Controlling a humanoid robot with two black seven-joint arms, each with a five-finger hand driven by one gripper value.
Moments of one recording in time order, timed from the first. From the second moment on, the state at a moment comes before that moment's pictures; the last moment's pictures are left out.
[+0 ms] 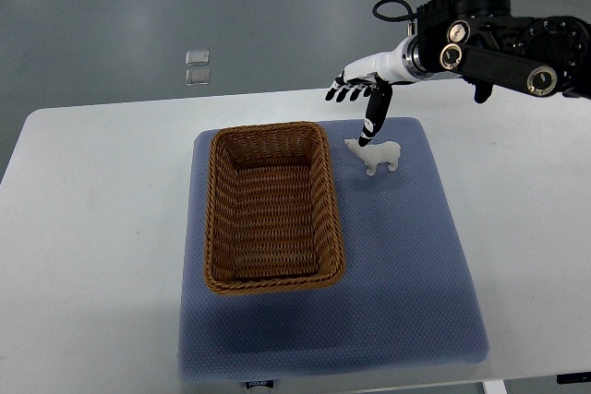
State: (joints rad) left arm -0.03 0.00 -0.17 -0.22 0.05 -0.03 0.04; right arm 1.47 -0.31 -0.17 0.93 -0.79 0.40 -0.23
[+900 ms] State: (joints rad) left arm -0.03 0.00 -0.17 -0.22 0.04 -0.03 0.04; right arm 1.27 -0.24 -0.17 0.85 -0.98 0.23 -0.22
